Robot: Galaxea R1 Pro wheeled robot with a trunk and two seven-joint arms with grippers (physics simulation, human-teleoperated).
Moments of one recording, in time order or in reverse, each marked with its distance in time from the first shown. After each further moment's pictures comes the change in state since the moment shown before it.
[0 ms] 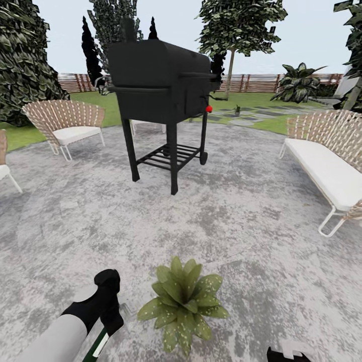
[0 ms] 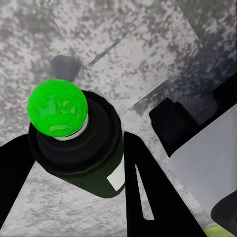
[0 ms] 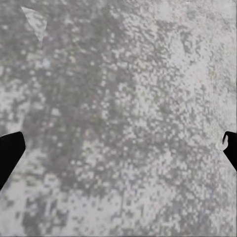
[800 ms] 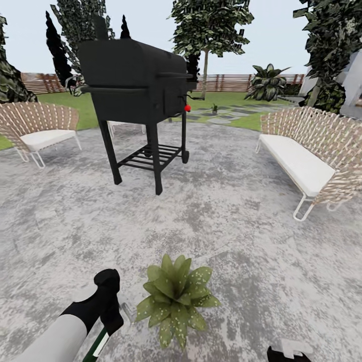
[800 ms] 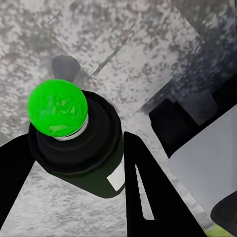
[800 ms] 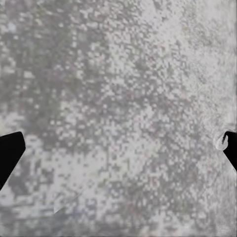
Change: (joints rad) left arm 0.000 0.000 0.002 -0.003 0.001 0.000 -0.001; right arm 0.000 0.001 -0.001 -0.005 -0.006 0.000 -0.004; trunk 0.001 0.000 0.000
